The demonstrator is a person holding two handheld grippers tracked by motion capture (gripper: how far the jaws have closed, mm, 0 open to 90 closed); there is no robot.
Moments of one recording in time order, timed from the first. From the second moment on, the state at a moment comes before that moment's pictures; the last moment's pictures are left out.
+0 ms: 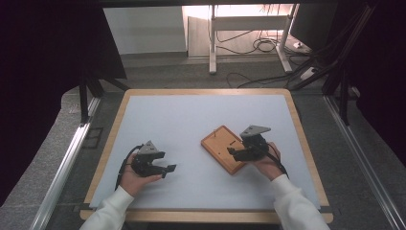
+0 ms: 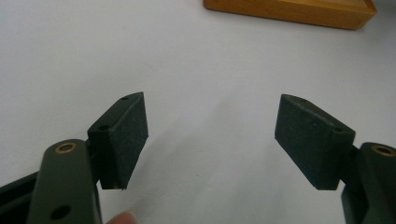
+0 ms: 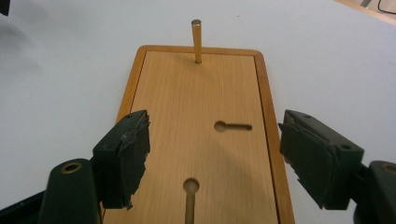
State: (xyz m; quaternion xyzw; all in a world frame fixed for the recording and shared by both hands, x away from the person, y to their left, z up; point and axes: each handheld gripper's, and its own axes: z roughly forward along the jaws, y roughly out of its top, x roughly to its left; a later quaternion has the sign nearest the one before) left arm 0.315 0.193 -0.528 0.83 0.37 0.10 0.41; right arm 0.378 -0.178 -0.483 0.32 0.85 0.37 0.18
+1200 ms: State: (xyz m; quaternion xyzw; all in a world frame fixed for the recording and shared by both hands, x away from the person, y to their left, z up) left arm 0.315 0.192 -0.529 0.83 0.37 0.09 0.41; right arm 0.436 -0.115 -0.501 0.29 0.87 0.35 0.17
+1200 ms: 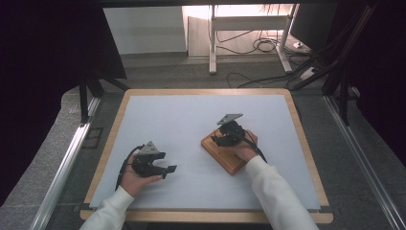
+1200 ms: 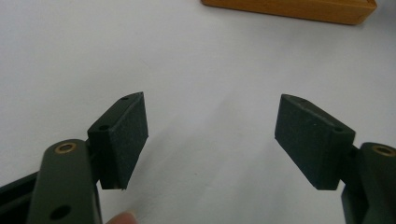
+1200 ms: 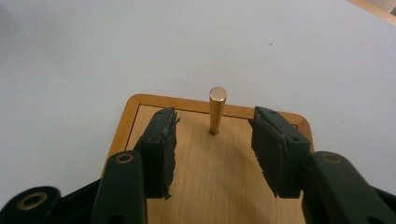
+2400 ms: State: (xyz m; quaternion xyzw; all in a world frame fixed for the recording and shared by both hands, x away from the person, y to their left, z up) left arm 0.315 0.193 -0.528 0.83 0.37 0.10 0.41; right arm 0.433 -0.099 -0.498 0.28 0.88 0.33 0.18
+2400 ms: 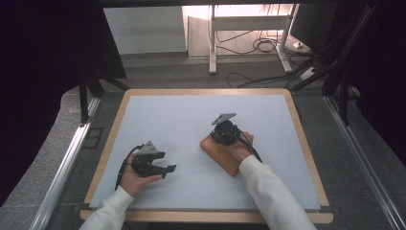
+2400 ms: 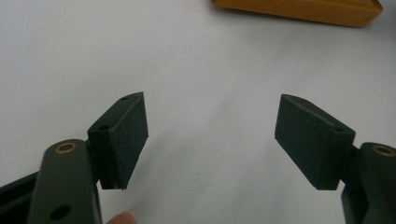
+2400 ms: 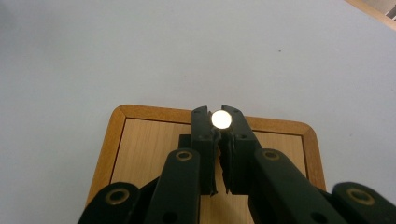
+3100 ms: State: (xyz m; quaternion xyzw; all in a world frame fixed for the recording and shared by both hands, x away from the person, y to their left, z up) left arm 0.315 0.193 -0.528 0.83 0.37 0.10 0.41; right arm 0.400 -0.055 -0.492 0.24 0.89 0.35 0.15
